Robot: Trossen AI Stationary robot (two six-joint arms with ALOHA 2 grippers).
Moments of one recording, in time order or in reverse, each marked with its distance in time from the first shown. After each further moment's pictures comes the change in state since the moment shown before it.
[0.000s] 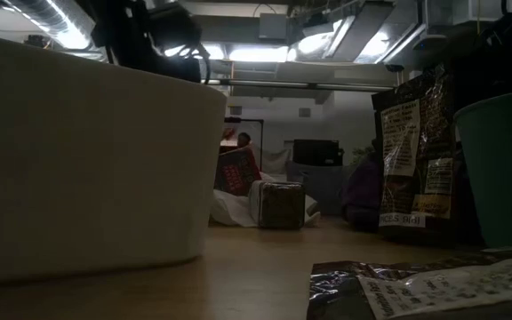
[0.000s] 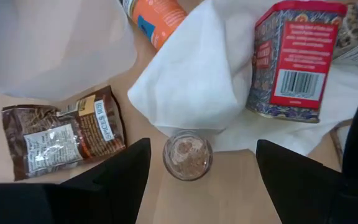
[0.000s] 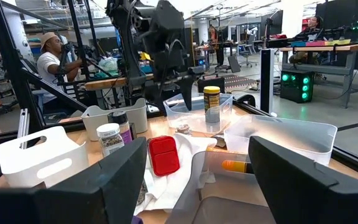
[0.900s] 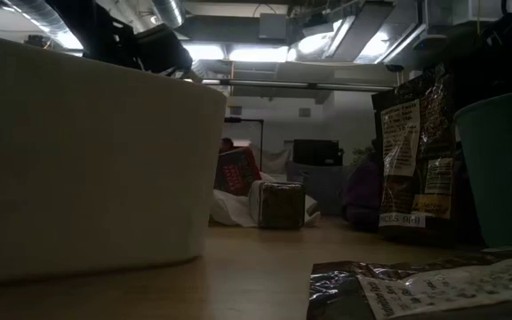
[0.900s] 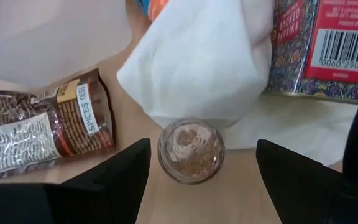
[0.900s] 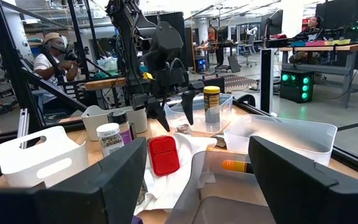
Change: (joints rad) left arm 0.002 0.013 -0.184 0.256 -0.011 -0.004; right arm 0.000 0.000 0.000 -0.001 0.000 0.000
